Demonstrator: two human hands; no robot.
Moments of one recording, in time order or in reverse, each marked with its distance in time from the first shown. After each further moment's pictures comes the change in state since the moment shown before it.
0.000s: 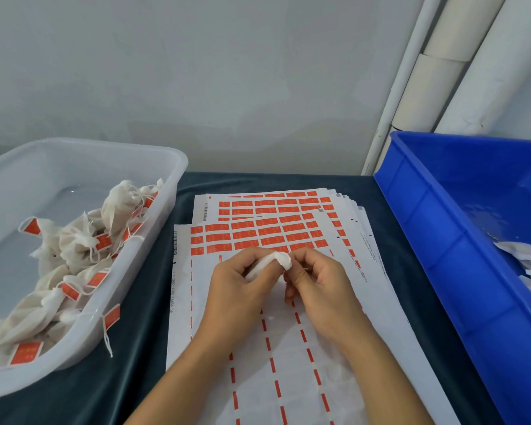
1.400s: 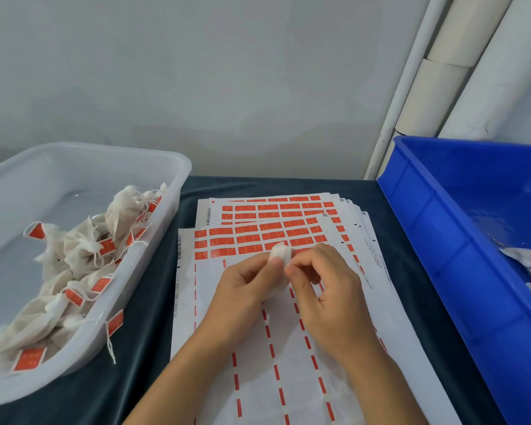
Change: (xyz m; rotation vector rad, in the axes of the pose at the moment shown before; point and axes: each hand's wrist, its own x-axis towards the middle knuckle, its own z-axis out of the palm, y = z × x) left_hand 0.004 0.005 -0.006 -0.103 -0.223 -0.148; right_hand -0.003 0.005 -0.001 -0.392 0.207 -0.469
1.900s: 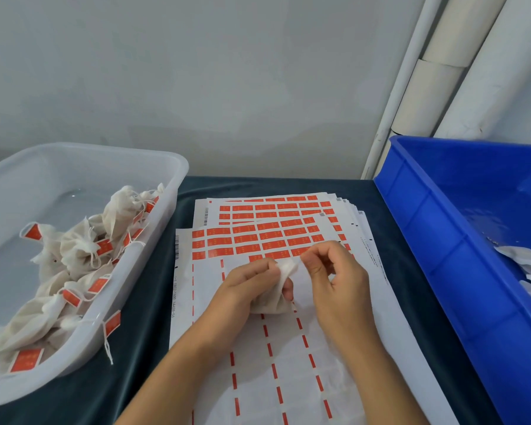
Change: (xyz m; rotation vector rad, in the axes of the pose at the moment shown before) left_hand -0.004 -0.002 -0.010 -0.033 -0.152 -0.135; right_hand 0.004 0.010 -0.002 0.106 0.108 0.244
